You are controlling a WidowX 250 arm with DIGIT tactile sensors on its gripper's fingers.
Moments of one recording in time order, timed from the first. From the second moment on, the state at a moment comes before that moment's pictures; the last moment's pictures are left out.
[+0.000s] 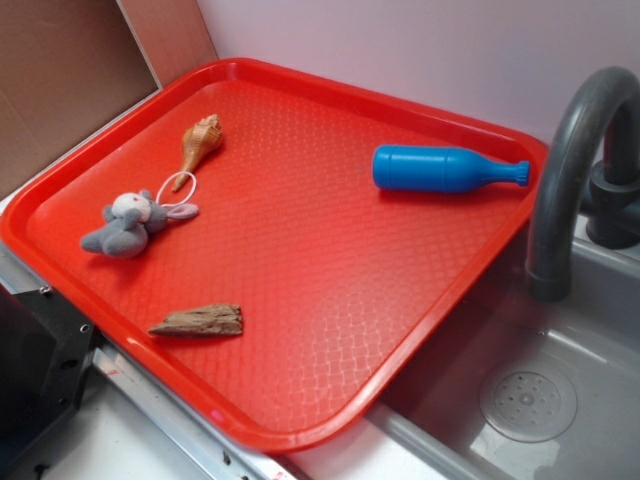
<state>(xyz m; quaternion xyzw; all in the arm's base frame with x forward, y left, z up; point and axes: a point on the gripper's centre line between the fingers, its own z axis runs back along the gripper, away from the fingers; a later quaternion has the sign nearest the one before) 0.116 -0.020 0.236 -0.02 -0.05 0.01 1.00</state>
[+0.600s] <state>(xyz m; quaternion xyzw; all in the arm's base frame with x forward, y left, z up) 0.149 -0.021 0.216 -0.05 -0.05 -0.10 0.99</state>
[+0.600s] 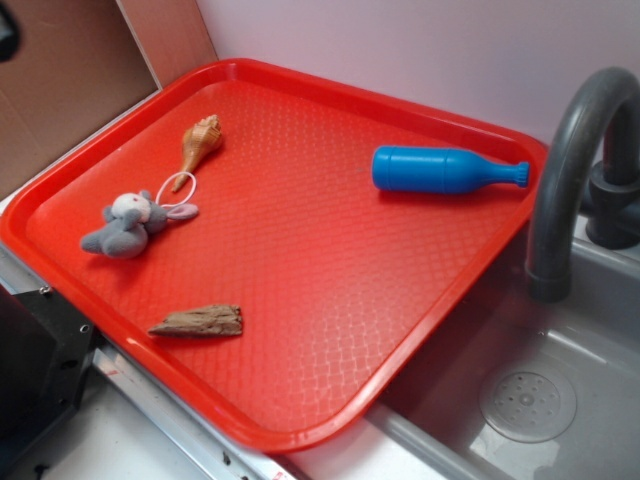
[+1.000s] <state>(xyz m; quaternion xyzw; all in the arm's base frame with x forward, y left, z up) 0.199 -0.036 0.184 -0.03 -0.06 -0.24 0.97</state>
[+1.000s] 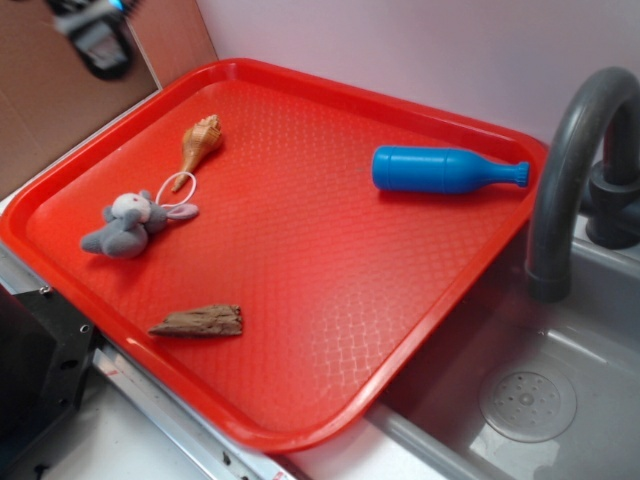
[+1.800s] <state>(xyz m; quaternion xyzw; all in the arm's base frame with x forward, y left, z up) 0.285 -0.093 0.100 -0.05 -0.08 -0.38 0.92</state>
